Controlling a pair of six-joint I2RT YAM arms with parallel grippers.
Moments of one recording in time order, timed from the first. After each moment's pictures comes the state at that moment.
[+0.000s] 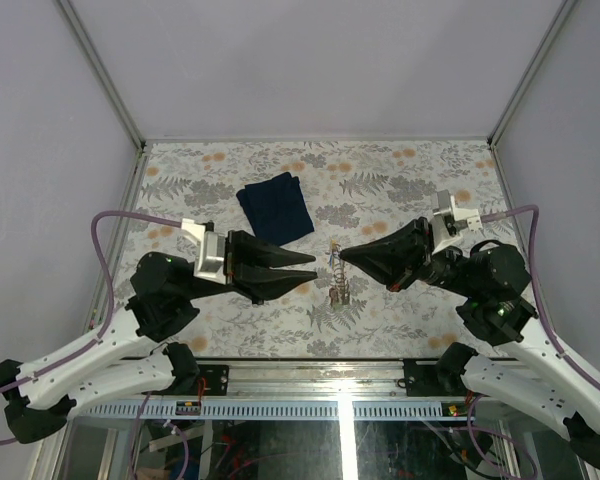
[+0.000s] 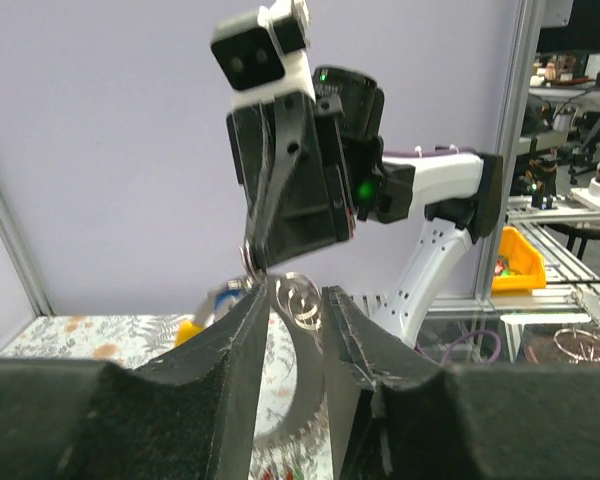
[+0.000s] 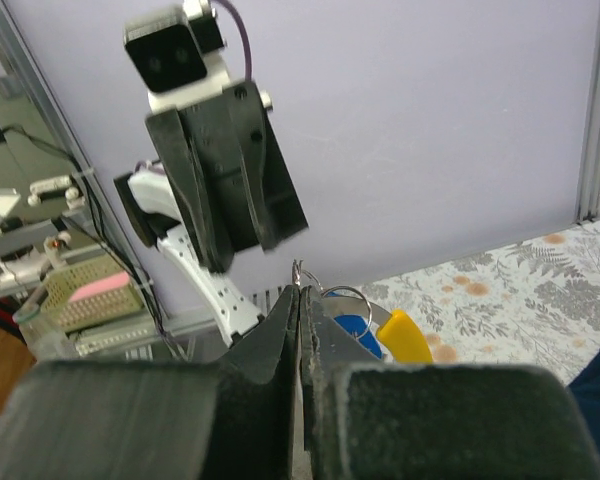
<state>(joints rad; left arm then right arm) -0.98 0.78 0.82 0.44 0.51 -0.18 0.81 0.69 0.85 0.27 -0.49 0.48</state>
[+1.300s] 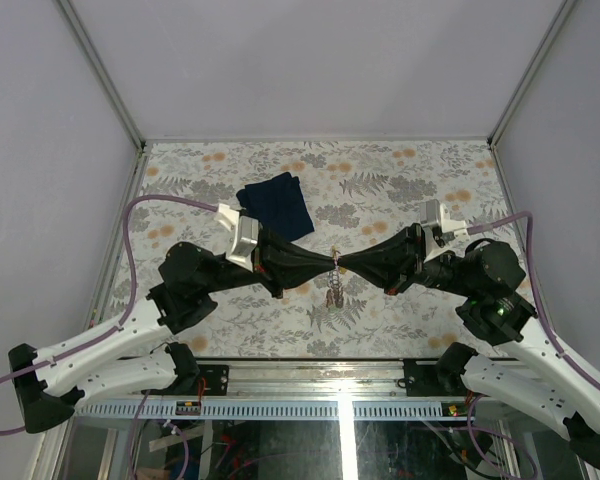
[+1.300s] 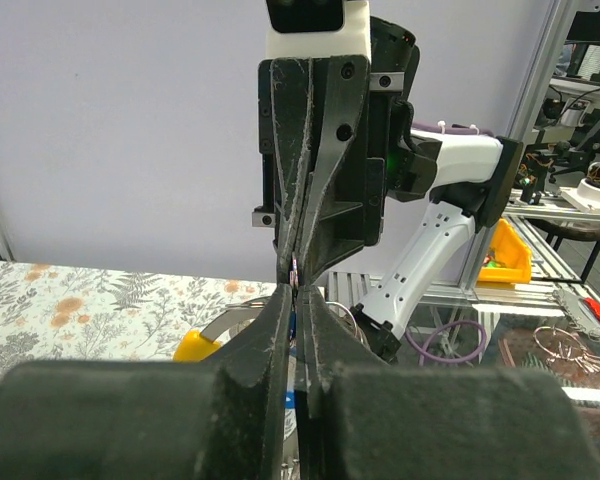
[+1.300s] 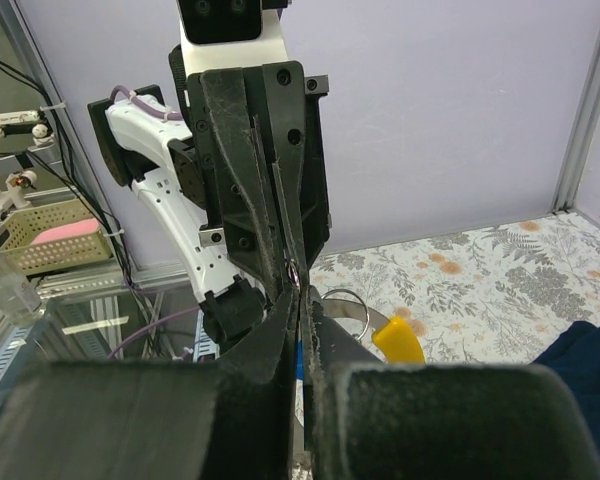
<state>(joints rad) -0.98 0.89 0.82 0.48 0.48 -0.27 0.81 0.69 0.85 0.18 -0.57 0.31</state>
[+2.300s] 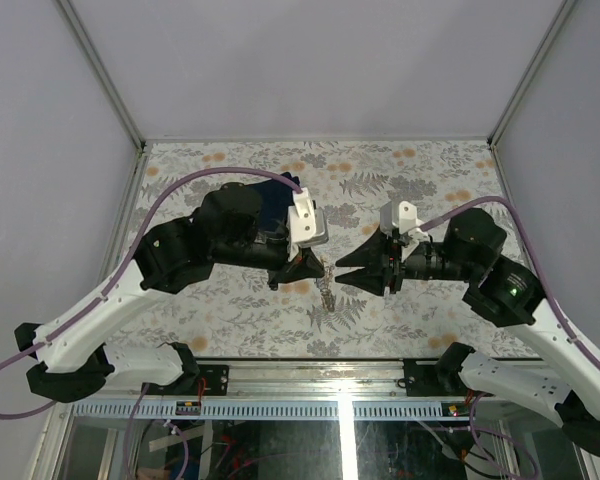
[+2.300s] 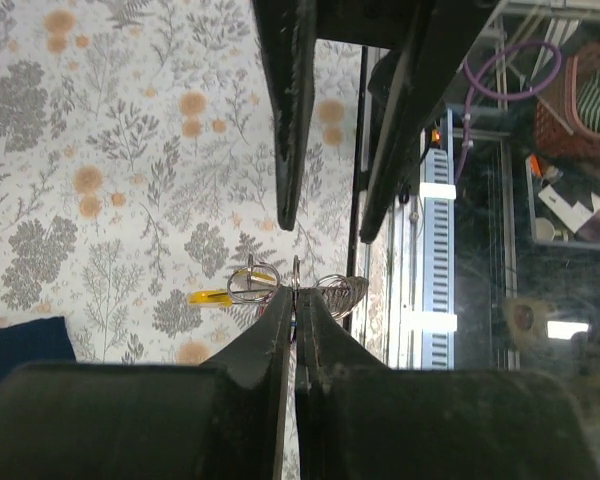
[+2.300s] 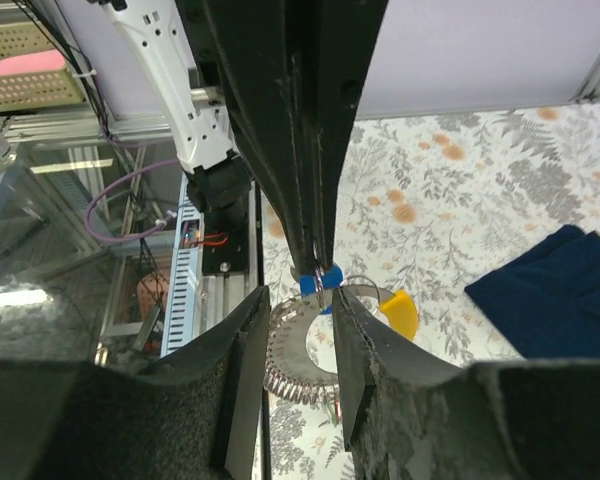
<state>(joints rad) -0.98 1.19 1.55 -0.79 0.48 0.17 0.81 0.84 1.15 -0.40 -0.67 -0.04</state>
